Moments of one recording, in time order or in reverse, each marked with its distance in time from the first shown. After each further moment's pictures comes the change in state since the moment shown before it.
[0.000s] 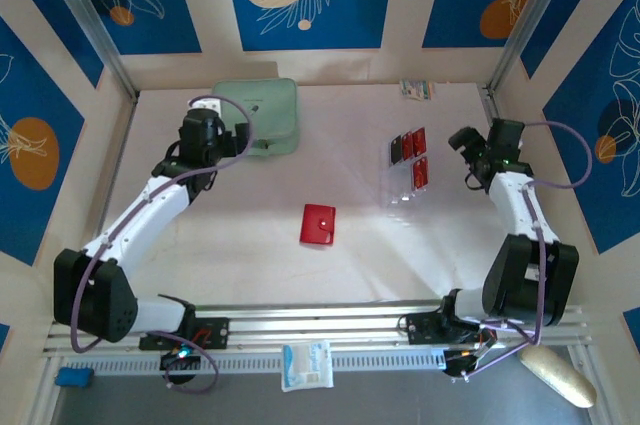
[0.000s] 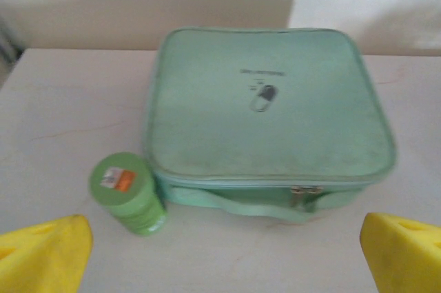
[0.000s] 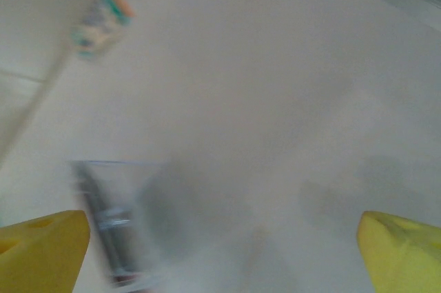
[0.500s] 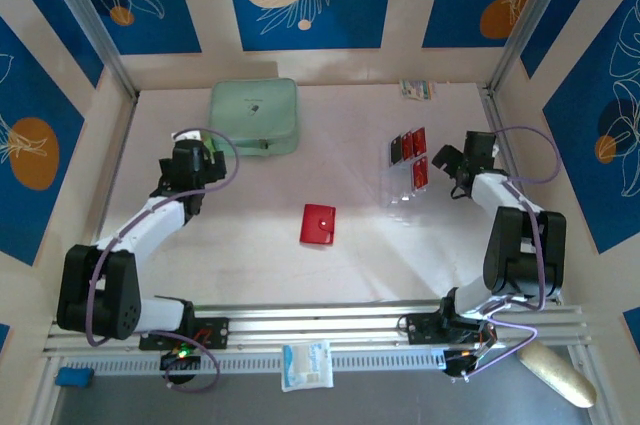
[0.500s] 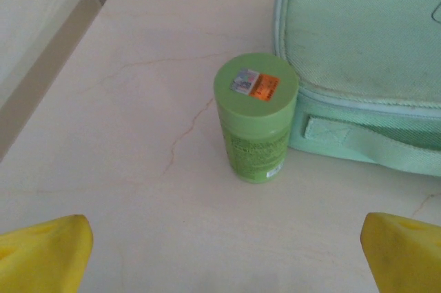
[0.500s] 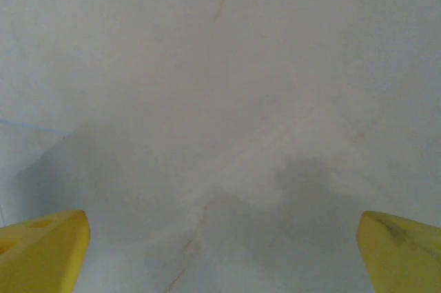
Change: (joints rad) left arm 0.138 0.000 -0.307 0.251 -0.085 0.061; right arm 0.101 0.146 -0.102 0.195 0.119 -0.187
